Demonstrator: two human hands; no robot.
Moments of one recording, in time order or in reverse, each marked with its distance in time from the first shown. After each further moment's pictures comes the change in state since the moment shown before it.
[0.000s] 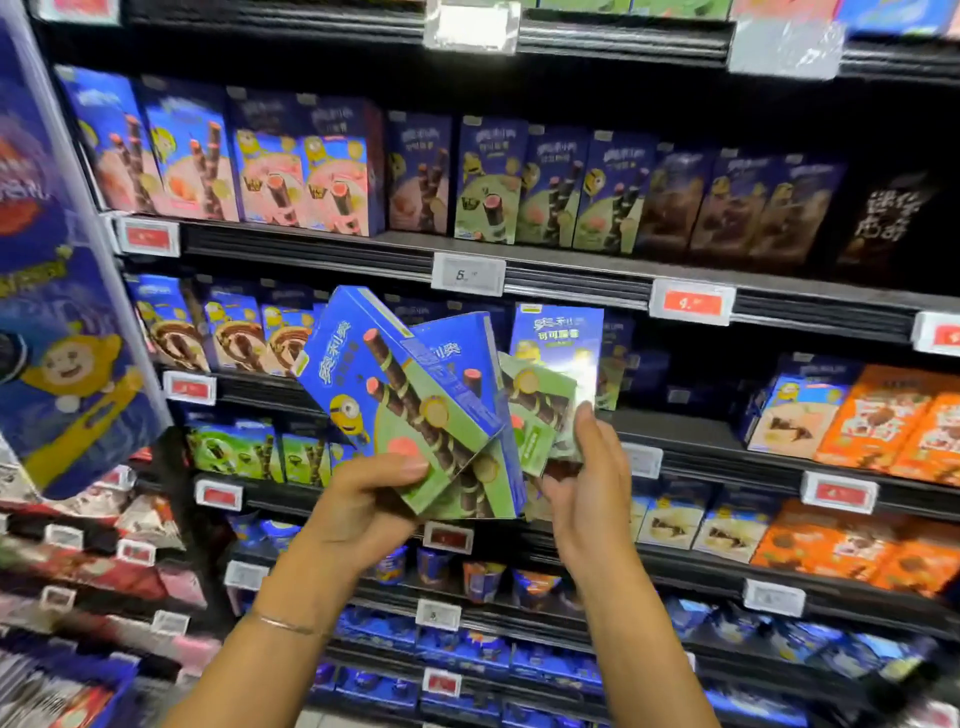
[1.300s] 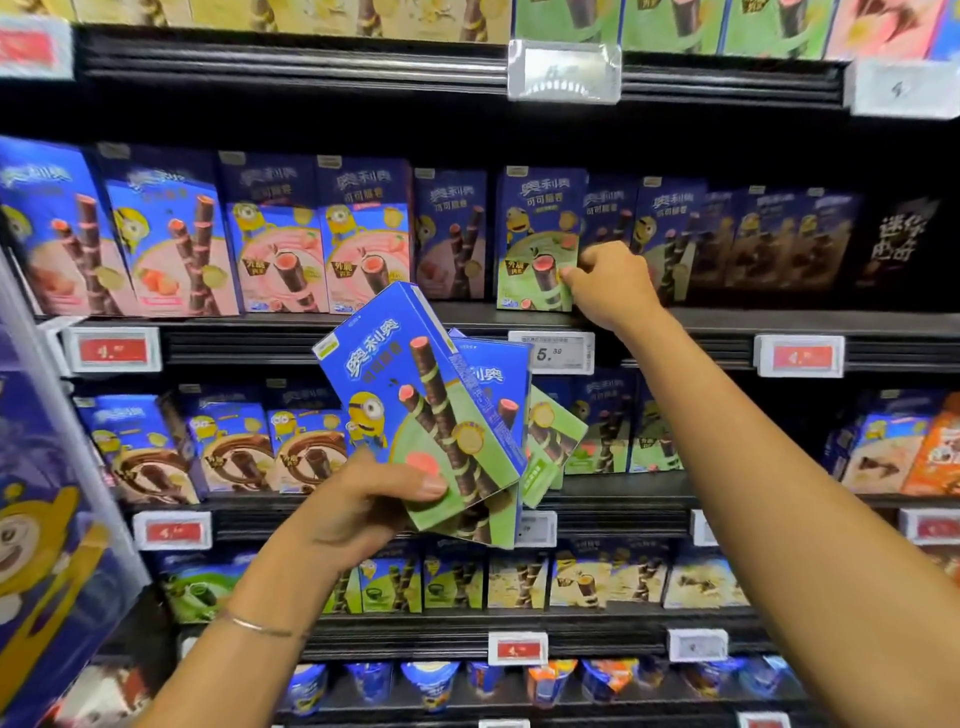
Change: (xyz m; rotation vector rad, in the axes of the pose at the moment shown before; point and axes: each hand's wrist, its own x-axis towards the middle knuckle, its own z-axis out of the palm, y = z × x) left_hand 0.078 0.151 -0.077 0.426 -0.013 -0.146; right_hand 0.205 -0.100 0.180 -1.333 0.121 -0.554
